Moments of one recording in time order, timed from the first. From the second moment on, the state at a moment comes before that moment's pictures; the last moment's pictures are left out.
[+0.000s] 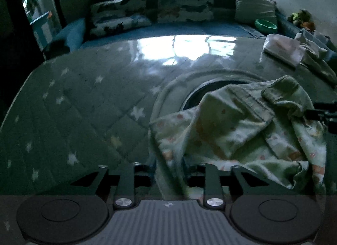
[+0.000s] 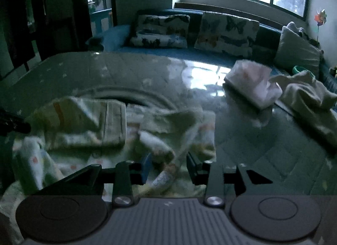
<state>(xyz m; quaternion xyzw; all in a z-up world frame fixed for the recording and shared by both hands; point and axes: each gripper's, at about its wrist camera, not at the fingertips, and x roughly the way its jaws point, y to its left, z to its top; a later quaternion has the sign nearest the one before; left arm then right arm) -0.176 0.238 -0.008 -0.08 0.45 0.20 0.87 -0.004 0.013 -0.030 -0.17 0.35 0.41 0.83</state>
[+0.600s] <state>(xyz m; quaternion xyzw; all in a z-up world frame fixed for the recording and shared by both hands) -0.080 0.247 -0.028 -0.04 0.45 0.15 0.88 0.032 0.041 -0.048 -0.15 0.37 0.42 0.81</state>
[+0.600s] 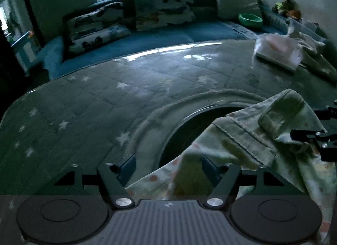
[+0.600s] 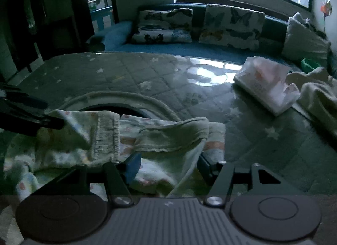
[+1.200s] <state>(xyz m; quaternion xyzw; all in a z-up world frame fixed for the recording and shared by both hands) -0.103 0.243 -0.011 -0.05 0.42 0.15 0.89 0.020 0.012 -0.024 -0.16 0.33 0.39 0.84</state>
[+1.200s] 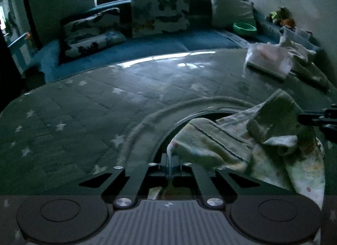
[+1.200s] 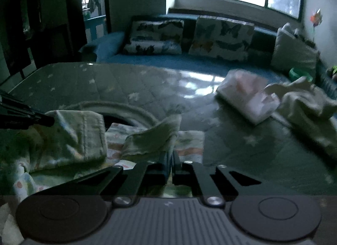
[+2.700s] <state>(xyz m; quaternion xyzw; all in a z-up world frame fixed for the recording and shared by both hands) -0.322 0.269 -0.009 -0.16 0.38 0.35 0.84 -0.005 -0.063 0.006 -0.12 0.29 0.35 0.88</state>
